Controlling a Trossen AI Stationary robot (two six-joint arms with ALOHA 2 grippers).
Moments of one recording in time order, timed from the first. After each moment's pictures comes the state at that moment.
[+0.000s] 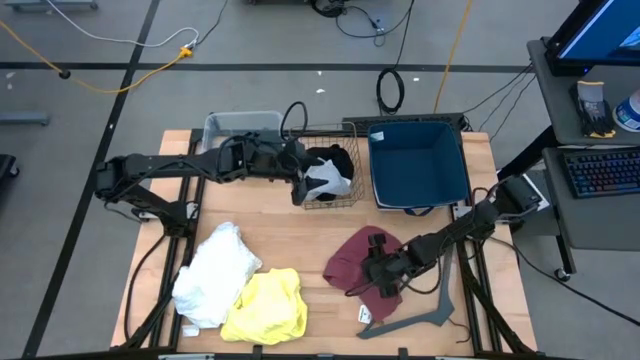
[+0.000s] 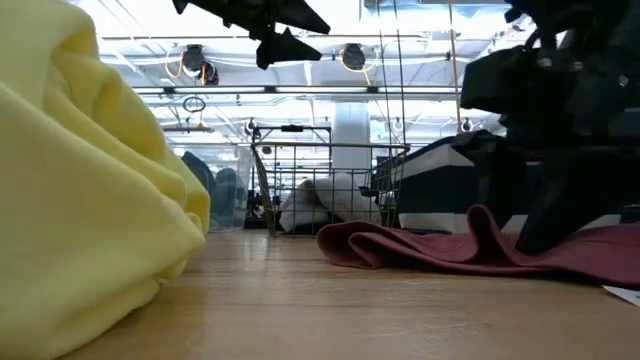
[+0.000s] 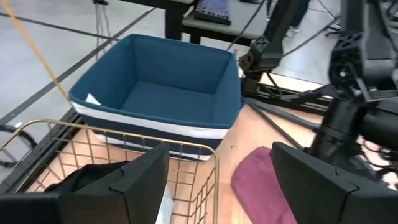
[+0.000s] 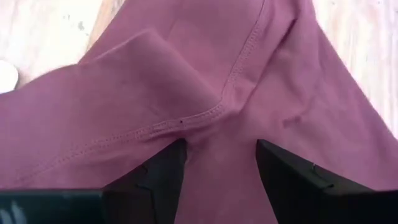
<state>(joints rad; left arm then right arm) 0.21 1.41 1.15 -0.09 0.10 -0.10 0.47 1.66 0.78 -0.21 0.25 0.20</state>
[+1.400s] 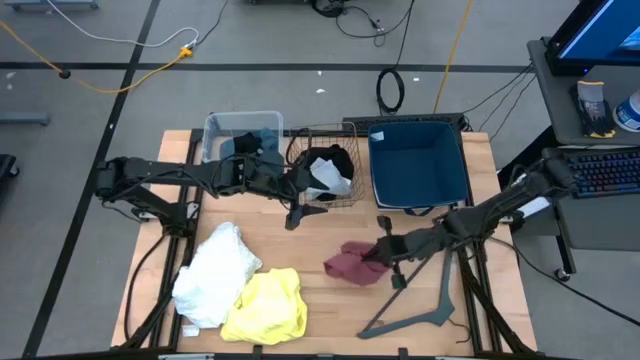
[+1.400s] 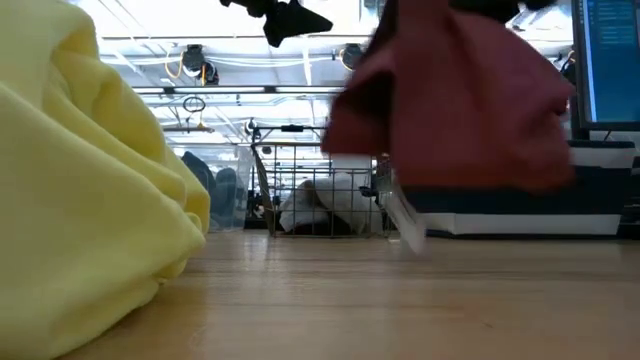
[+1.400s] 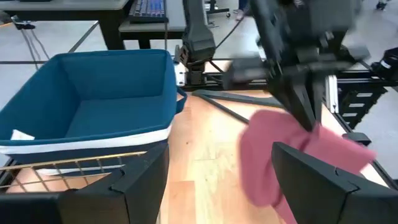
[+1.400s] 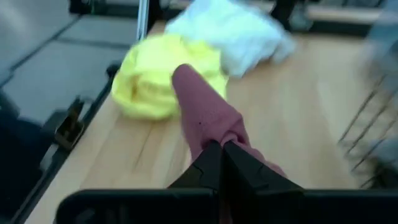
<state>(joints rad) 0.07 1.41 1.15 -0.09 0.16 0.05 0.44 1.21 0.78 -0.06 0.21 0.17</state>
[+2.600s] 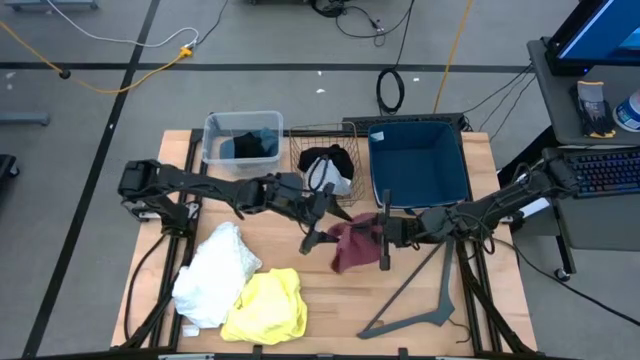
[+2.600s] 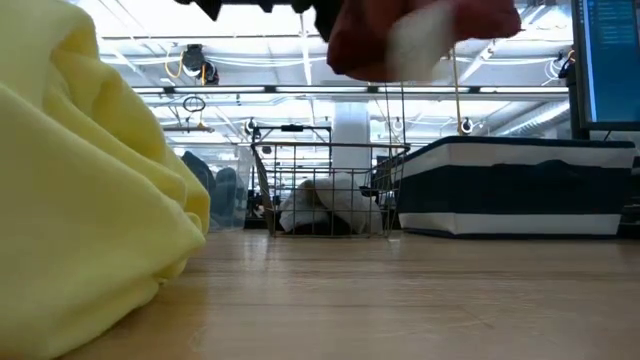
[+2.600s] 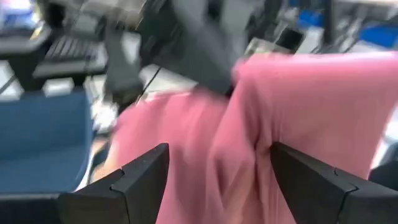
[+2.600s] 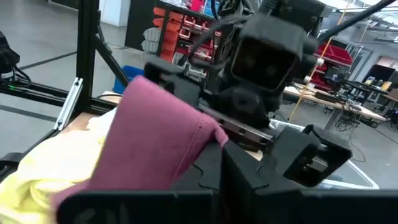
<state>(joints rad) -0.03 1.62 1.15 0.27 0.32 0.06 0.37 1.19 0.78 0.37 0.42 -0.23</state>
